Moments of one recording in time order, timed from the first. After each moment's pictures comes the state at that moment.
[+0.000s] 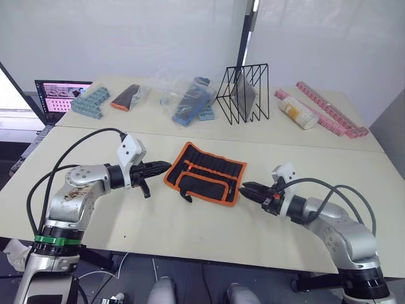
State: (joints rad) left arm -0.47 0.69 0.03 0.01 -0.39 0.42 -1.03; right arm -0.18 -0.51 -0.08 -0.34 0.56 0.75 0.69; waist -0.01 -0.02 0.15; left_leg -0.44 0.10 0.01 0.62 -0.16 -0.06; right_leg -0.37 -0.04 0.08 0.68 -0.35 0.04
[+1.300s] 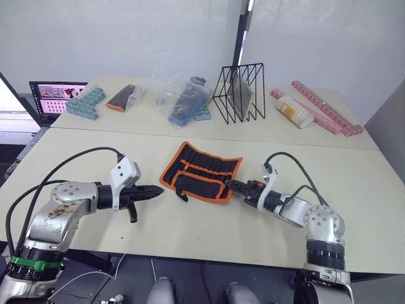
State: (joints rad) left arm -0.27 0.79 0.05 -0.16 -0.41 0.50 -1.08; right arm -0.44 -0.18 -0.35 0.02 0.91 1.19 0.30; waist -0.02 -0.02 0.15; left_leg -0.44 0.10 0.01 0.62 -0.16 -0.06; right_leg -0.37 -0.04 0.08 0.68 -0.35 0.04
